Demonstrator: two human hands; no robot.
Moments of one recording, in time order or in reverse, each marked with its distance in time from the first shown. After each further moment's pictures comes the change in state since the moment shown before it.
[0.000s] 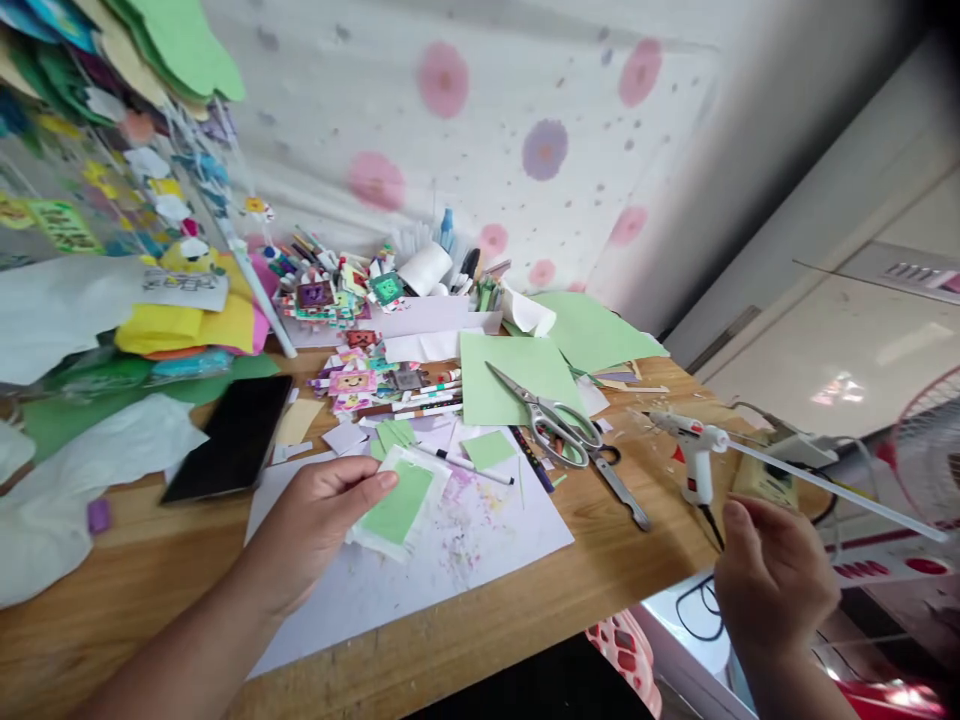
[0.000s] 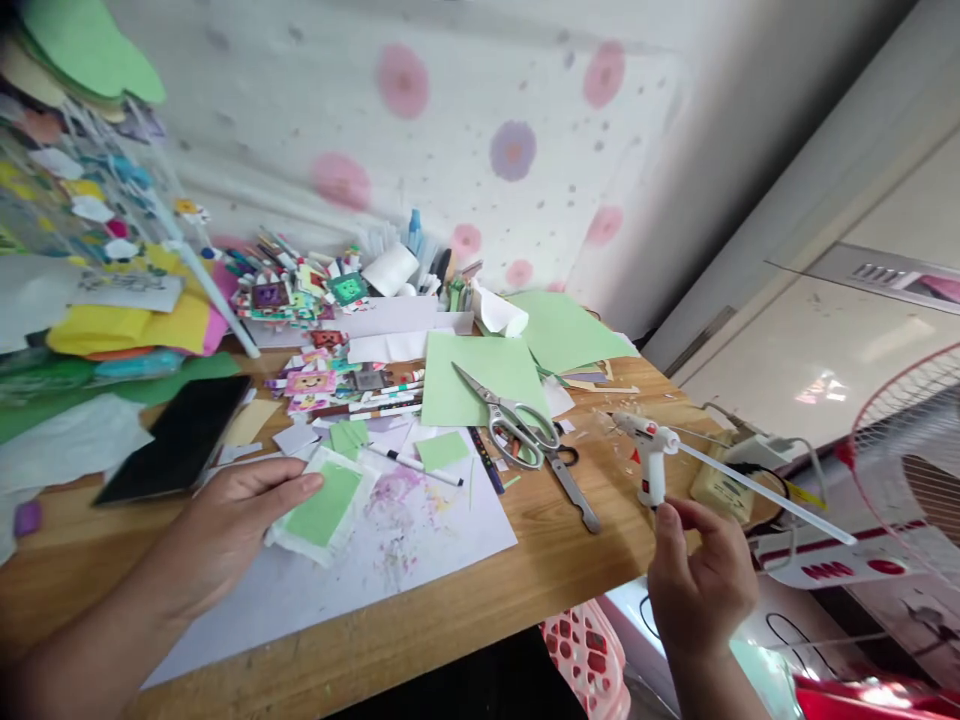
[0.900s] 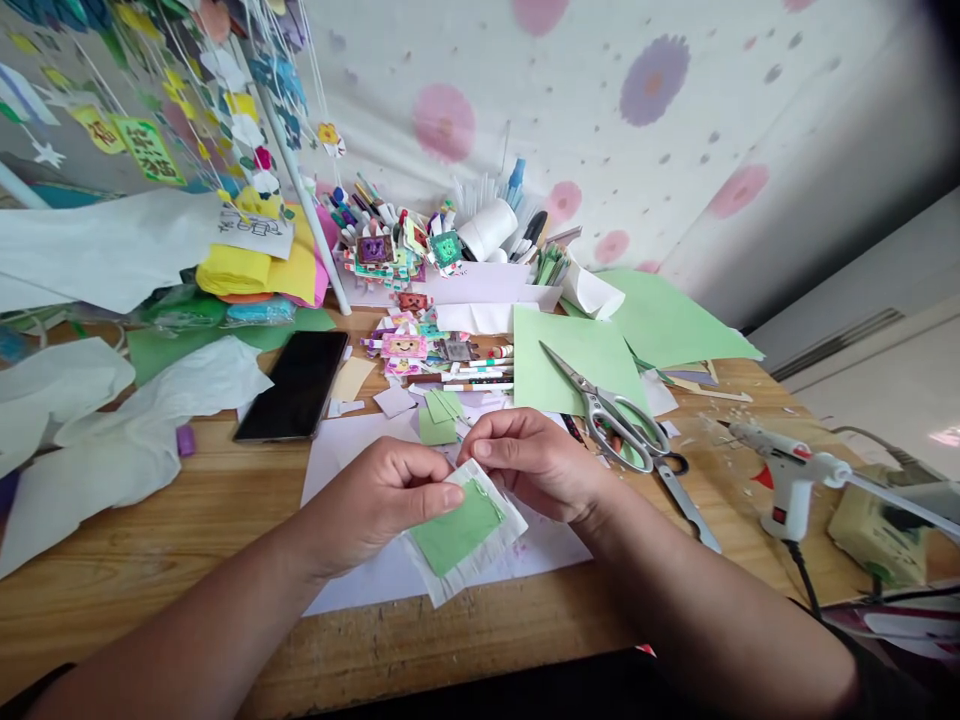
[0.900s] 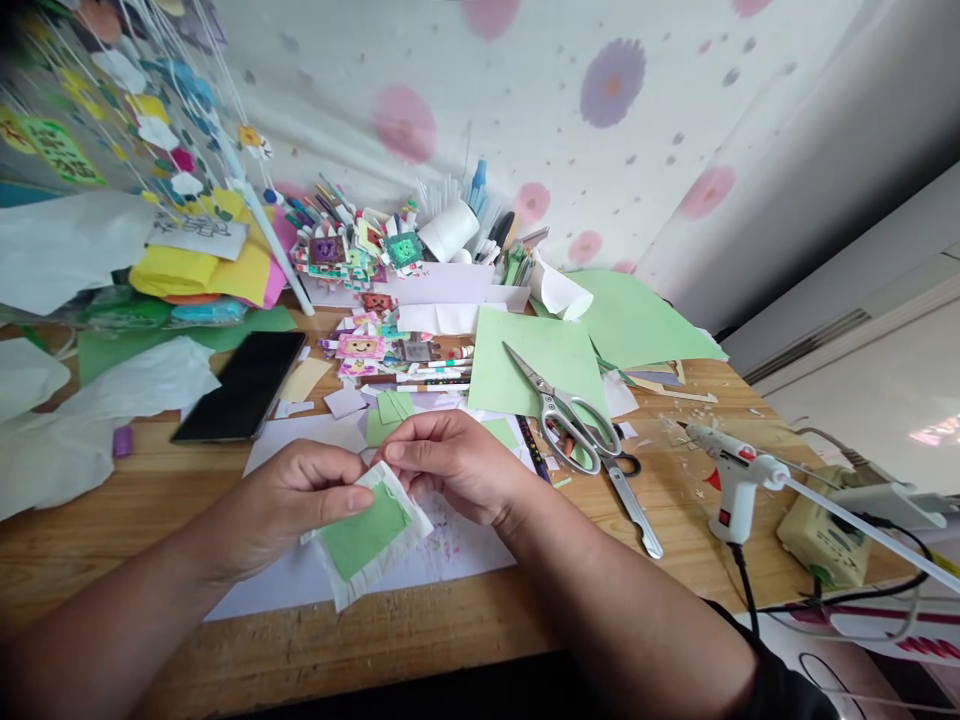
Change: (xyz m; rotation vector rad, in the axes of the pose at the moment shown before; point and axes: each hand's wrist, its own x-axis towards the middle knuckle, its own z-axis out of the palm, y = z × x) left_hand -0.003 0.010 -0.006 -0.230 -0.434 -0.095; right_hand -0.034 -0.207 0.122 1.239 -1.831 0.789
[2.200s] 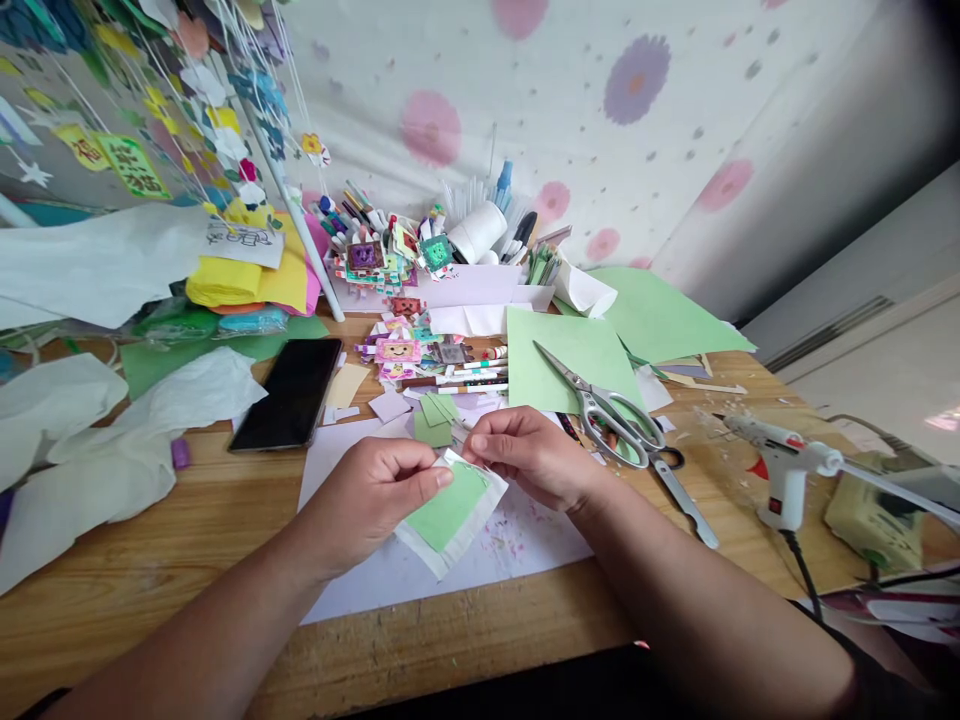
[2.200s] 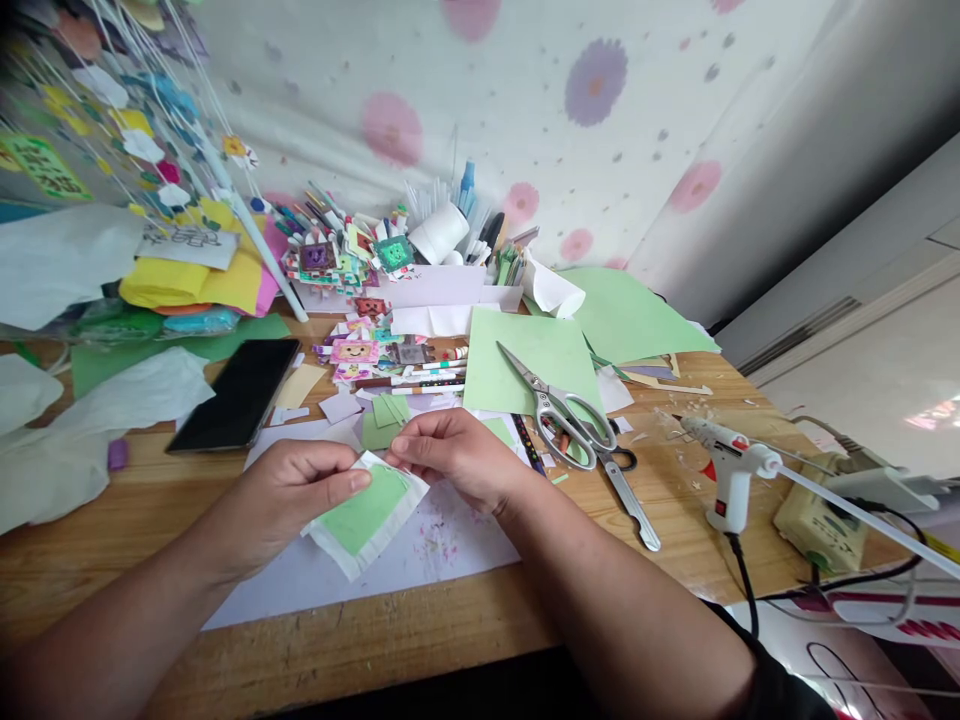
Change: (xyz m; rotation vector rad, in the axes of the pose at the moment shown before) left_hand 0.002 -0.006 -0.003 0.202 0.141 -0.008; right_hand 0.003 -0.001 -0.009 -0.197 0.070 -0.080
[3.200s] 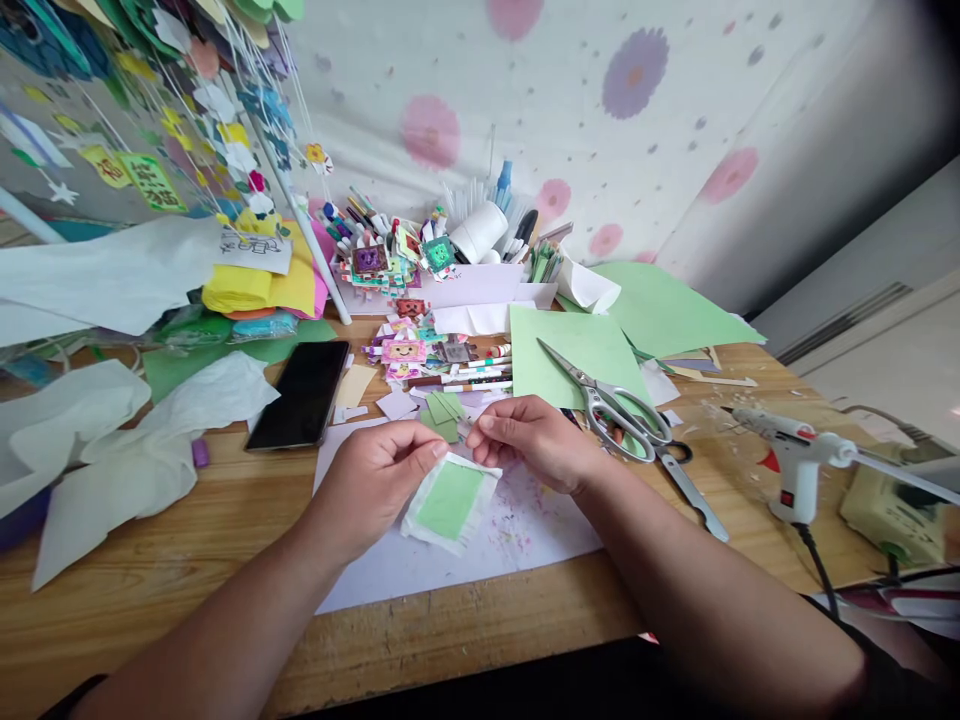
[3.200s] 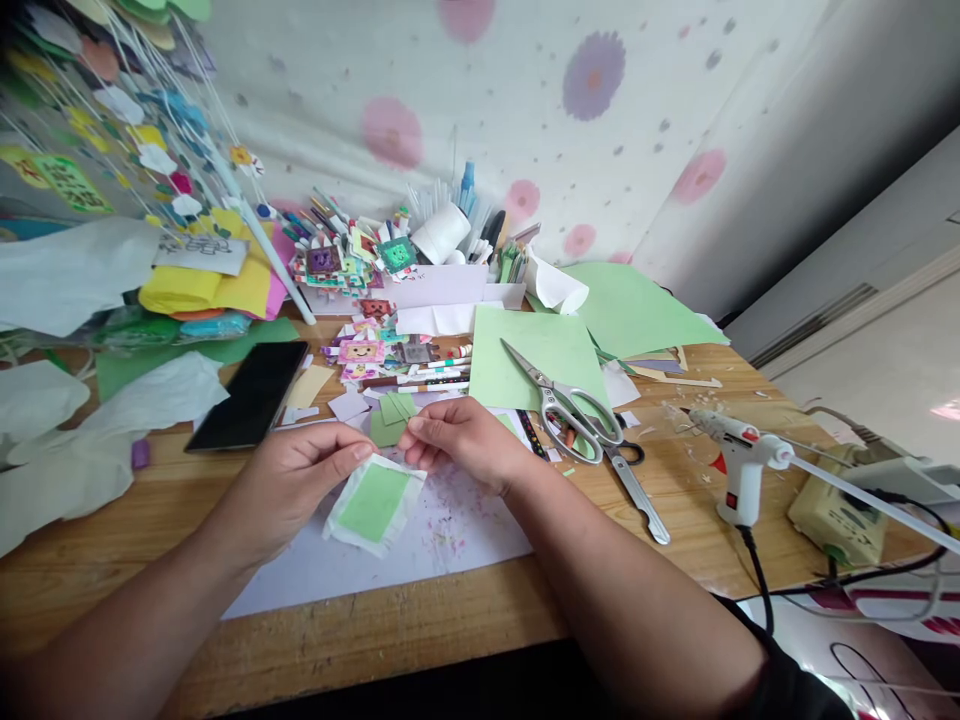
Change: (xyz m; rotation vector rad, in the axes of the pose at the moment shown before) left_hand 0.002 0.007 0.001 0.029 0.256 0.008; right_hand 0.005 0.000 -0.007 -0.124 -0.015 -0.011
